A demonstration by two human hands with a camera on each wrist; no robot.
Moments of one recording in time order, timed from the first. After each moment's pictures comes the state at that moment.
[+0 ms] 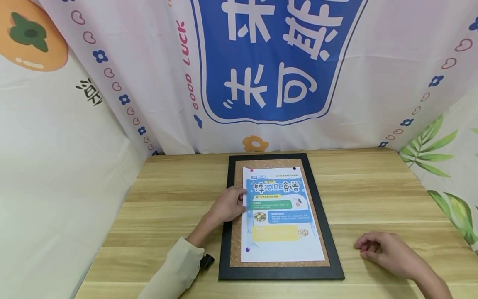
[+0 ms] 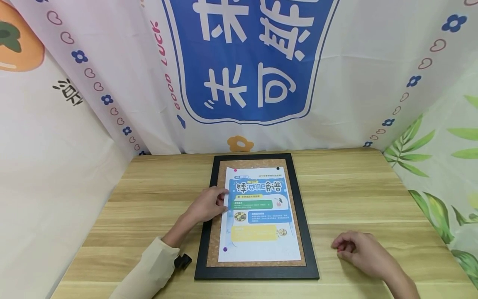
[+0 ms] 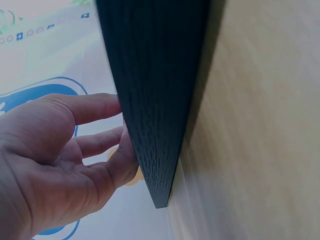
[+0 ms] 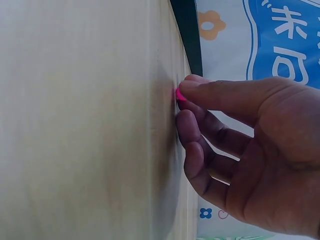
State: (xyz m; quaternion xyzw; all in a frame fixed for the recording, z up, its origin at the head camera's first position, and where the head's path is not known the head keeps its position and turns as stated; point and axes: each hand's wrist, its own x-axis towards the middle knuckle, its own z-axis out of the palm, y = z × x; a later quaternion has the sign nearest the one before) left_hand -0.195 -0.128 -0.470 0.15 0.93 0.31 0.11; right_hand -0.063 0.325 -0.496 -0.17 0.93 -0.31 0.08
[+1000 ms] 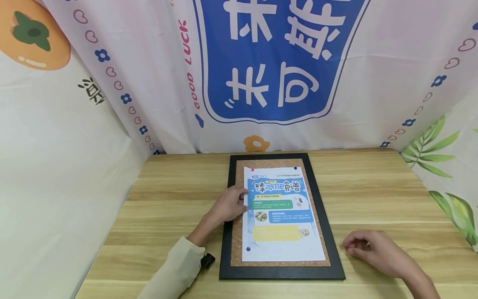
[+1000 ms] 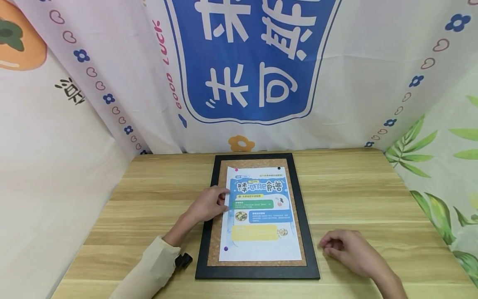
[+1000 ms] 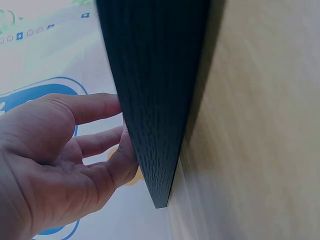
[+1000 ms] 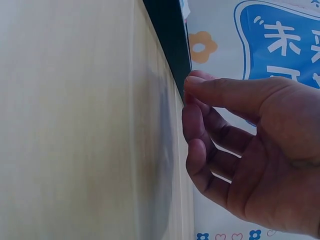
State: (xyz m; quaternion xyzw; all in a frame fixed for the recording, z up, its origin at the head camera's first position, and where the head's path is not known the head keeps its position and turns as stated) left_hand -0.194 -0.128 -0.470 0.15 0.93 0.31 0.11; right_hand -0.068 0.294 -0.488 -0.19 0.92 -0.34 0.09
